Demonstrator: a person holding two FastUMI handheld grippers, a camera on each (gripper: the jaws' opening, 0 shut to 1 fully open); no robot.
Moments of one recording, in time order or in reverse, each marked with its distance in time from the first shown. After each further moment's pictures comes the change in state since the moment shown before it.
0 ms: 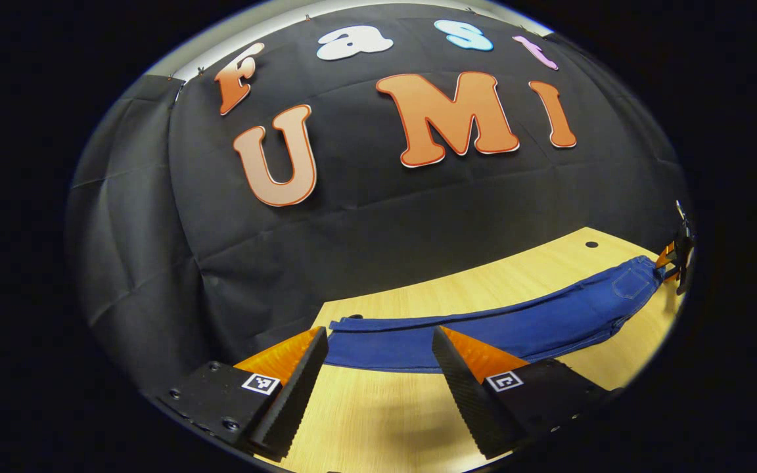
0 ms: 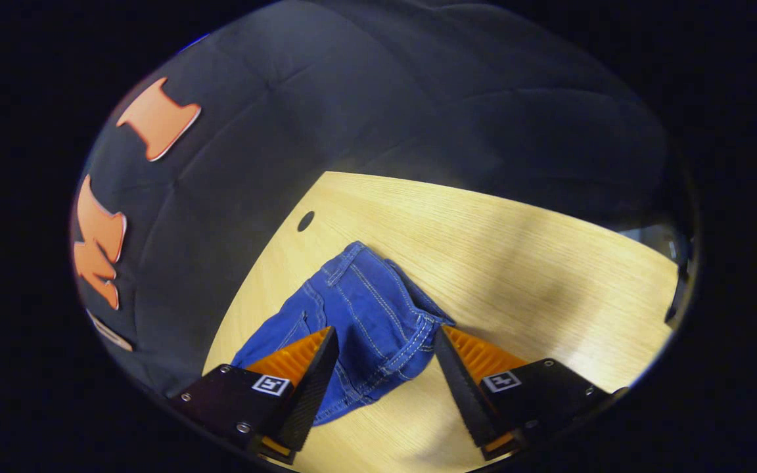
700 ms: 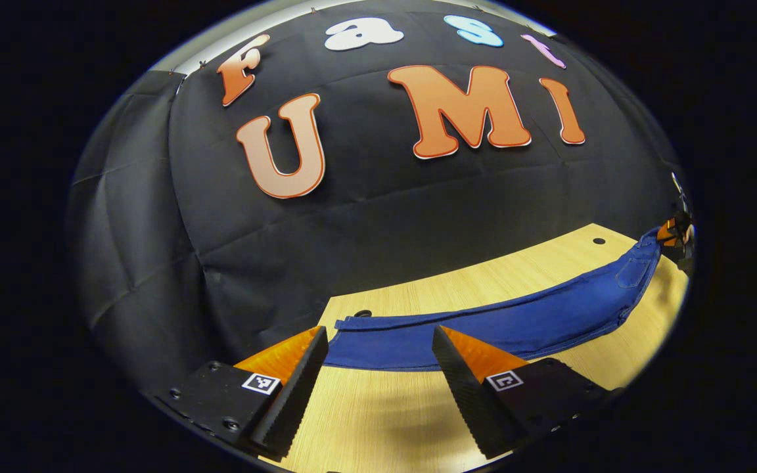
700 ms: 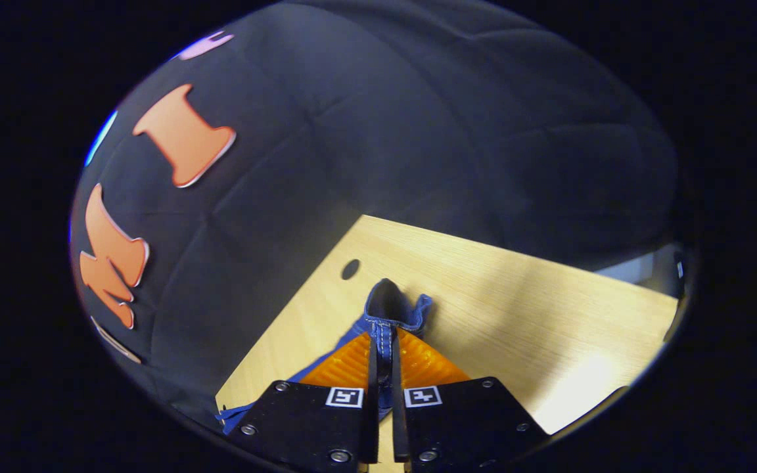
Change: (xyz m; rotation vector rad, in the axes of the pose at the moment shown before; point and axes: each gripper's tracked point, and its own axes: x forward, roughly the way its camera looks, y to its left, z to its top) left arm 0.023 0.026 0.000 -0.004 0.027 -0.015; right arm -0.041 0.118 0.064 -0.103 -0.189 0.172
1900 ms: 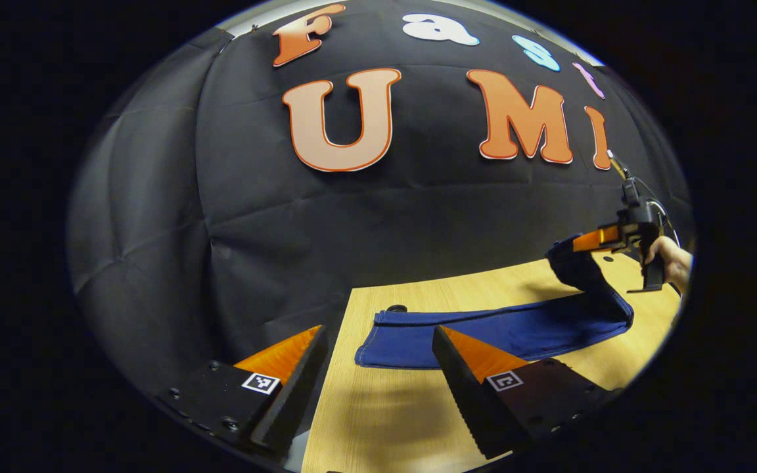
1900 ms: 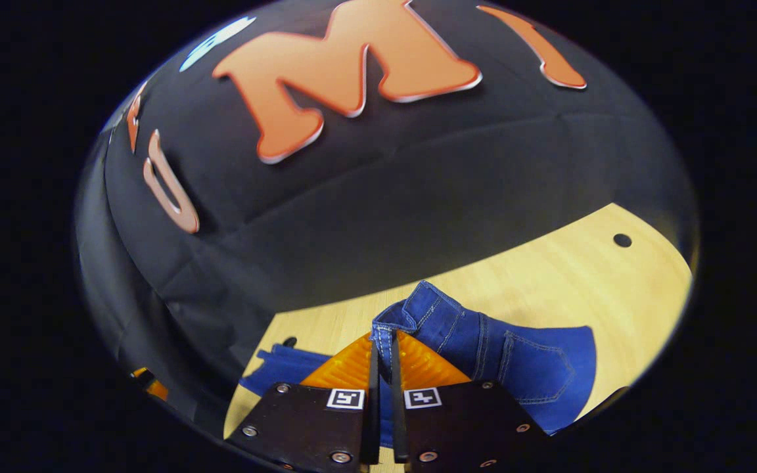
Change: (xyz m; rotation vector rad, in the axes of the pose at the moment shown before) left arm 0.041 0.150 -0.051 -0.125 0.026 -0.045; right arm -0.019 0.360 -0.298 -0.532 0.198 0.398
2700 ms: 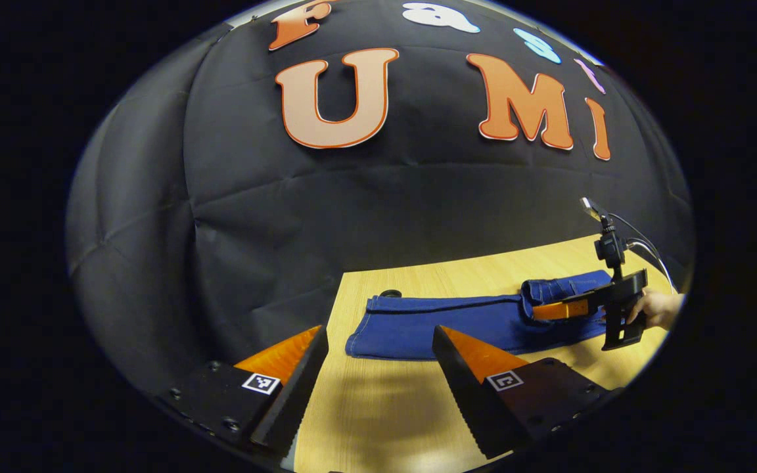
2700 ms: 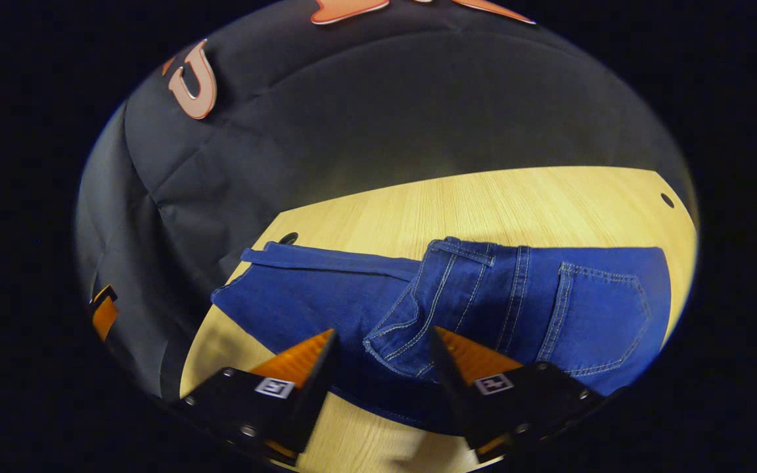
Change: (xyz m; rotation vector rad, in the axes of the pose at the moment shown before) left arm 0.036 -0.012 -0.020 -0.031 0.049 -0.050; right arm 0.019 0.005 -0.122 -0.185 0.231 0.037
